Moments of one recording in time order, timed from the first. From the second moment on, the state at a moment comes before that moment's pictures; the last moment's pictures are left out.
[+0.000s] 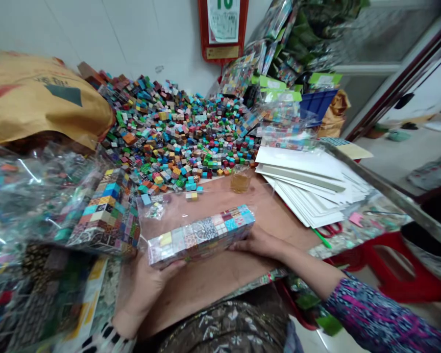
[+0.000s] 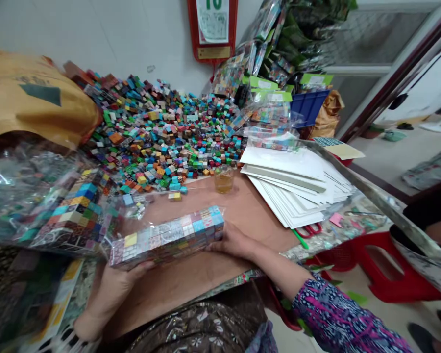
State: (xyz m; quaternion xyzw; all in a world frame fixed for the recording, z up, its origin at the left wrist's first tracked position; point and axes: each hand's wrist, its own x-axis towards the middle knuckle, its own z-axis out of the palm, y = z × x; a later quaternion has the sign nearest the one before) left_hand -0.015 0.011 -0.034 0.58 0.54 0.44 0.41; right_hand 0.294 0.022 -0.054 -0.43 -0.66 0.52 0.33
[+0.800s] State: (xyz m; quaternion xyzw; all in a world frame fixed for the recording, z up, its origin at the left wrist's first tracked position) left_hand -0.010 0.011 -0.022 0.59 0.54 0.46 0.39; right_hand 0.288 0.025 -0.045 -0.41 -0.57 0.62 0.36
